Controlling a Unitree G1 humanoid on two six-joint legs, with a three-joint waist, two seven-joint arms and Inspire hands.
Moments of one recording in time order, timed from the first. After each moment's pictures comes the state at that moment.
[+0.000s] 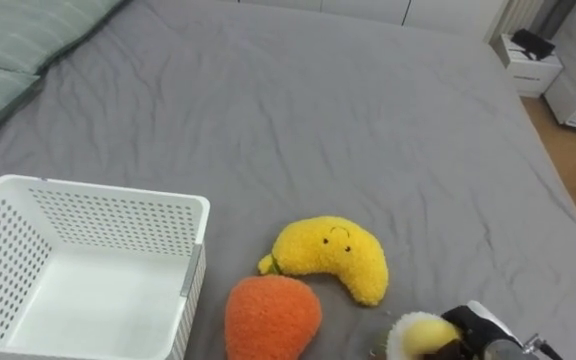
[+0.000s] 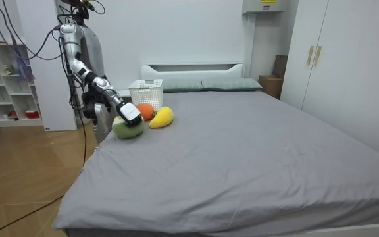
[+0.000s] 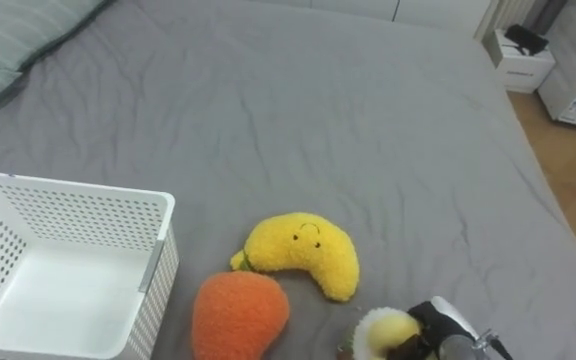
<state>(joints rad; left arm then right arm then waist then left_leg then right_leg) 0.19 0.25 0.10 1.08 -0.08 0.20 -0.07 -0.01 -0.32 0.06 0.68 -0.56 0.19 0.15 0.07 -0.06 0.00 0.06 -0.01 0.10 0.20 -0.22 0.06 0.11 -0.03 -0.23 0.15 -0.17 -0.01</state>
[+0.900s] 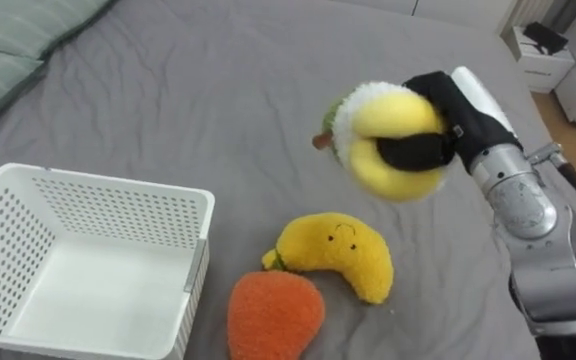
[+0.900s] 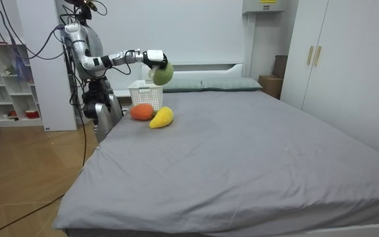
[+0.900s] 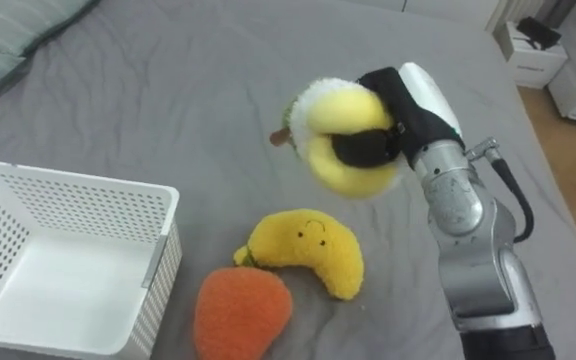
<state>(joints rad) 0.16 0.25 0.11 1.12 -0.13 0.14 -0.08 -0.28 -0.36 0.06 -0.07 -0.44 0.24 0.23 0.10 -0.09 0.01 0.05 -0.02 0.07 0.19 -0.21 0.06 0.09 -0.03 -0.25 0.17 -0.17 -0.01</state>
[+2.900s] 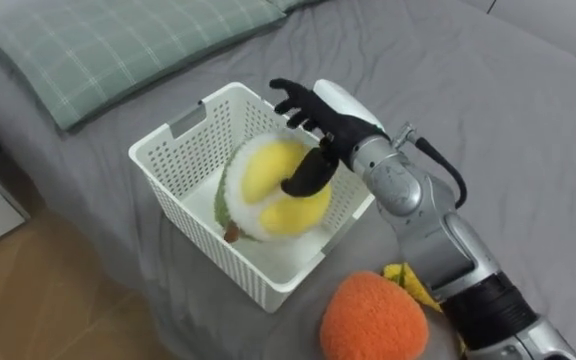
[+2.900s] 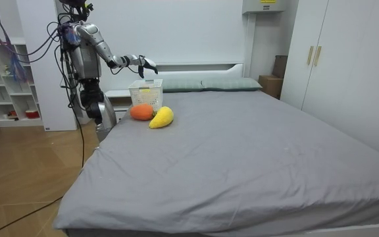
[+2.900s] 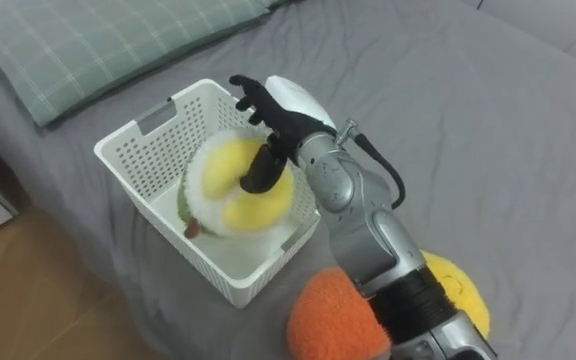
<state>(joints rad) 0.08 0.21 0.09 1.06 -0.12 0.16 -0.11 -0.47 -0.21 0.39 0.16 -0.51 0.30 0.21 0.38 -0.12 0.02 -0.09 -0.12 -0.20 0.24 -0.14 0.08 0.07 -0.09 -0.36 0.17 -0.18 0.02</state>
